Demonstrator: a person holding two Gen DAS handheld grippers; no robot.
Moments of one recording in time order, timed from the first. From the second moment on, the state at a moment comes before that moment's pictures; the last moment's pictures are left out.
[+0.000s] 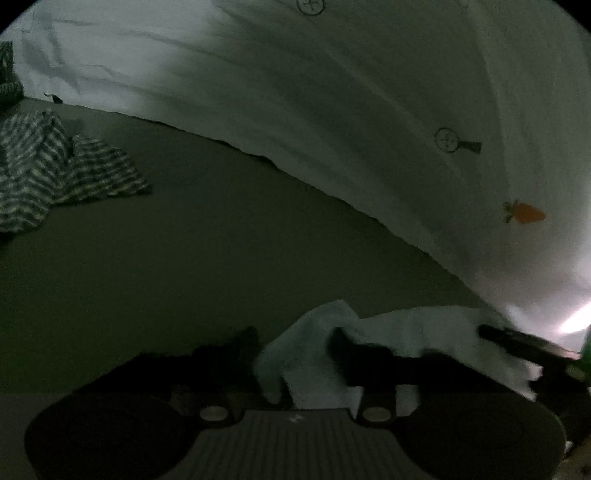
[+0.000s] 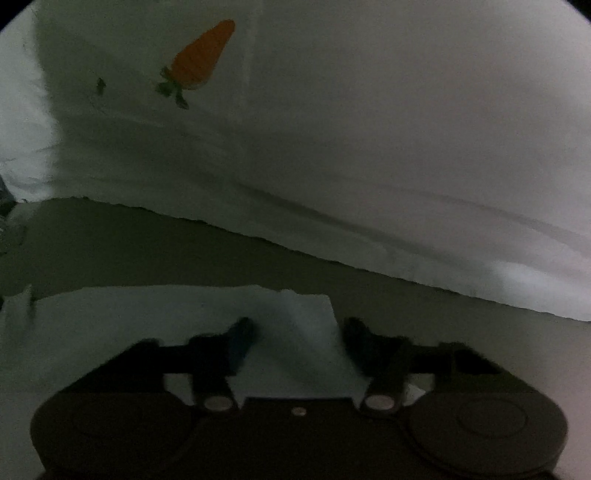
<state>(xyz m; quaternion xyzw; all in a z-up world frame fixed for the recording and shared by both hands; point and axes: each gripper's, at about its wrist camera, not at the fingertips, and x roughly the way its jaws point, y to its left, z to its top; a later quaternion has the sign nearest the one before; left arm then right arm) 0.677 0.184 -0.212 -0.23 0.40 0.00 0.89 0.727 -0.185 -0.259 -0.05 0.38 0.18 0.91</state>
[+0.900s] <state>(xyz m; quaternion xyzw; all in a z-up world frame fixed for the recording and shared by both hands) 0.627 0.227 -0.194 -0.17 0.38 0.13 0.90 0.753 -0.120 -0.241 -0.10 0.37 0.15 0.91</state>
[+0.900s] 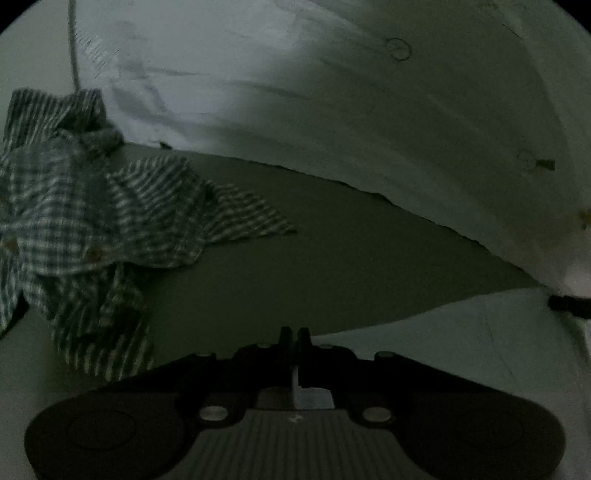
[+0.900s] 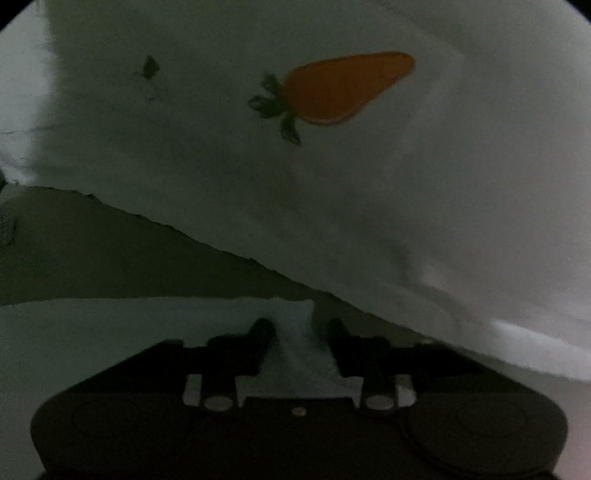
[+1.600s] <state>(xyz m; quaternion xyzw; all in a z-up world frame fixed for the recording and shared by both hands) 0.332 0.105 -0.188 -0.20 0.46 0.01 0.86 0.350 -0.372 -0.226 -0.01 0.41 -0.06 0.91</state>
